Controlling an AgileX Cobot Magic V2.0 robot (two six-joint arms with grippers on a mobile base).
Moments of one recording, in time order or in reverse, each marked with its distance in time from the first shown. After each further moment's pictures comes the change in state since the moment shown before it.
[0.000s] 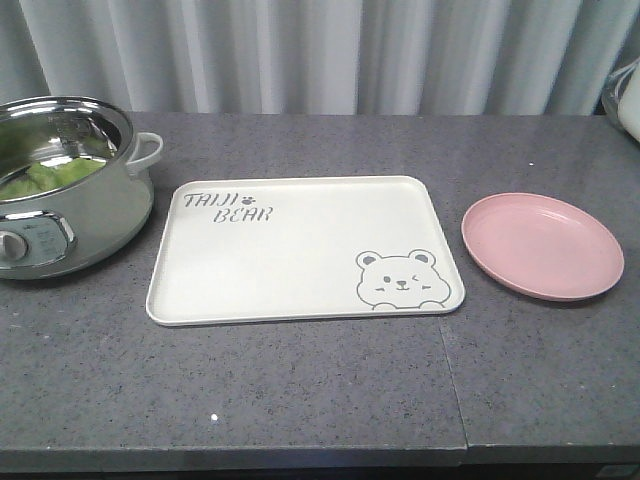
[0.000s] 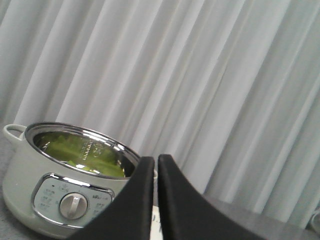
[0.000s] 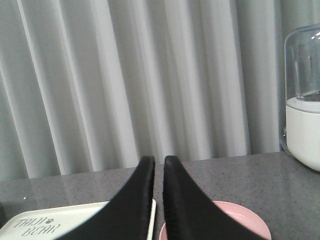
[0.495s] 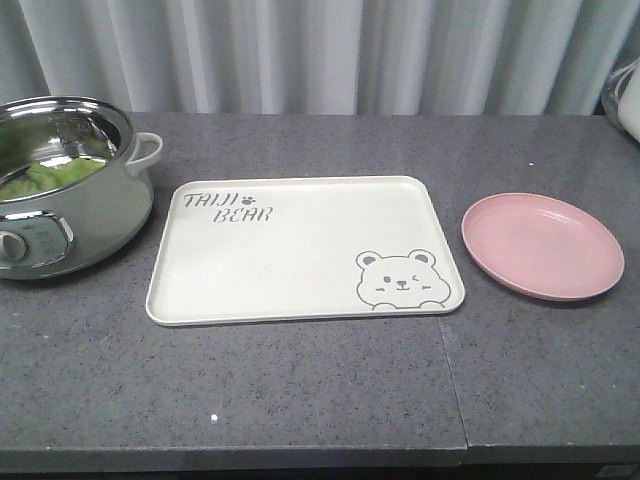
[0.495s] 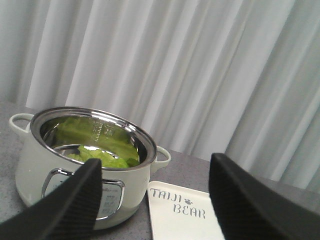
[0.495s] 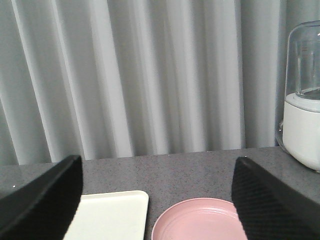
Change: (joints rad) left arm 0.000 0.255 -0.187 0.004 0.087 0.063; right arm 0.000 0.142 -0.084 0.000 0.004 -0.042
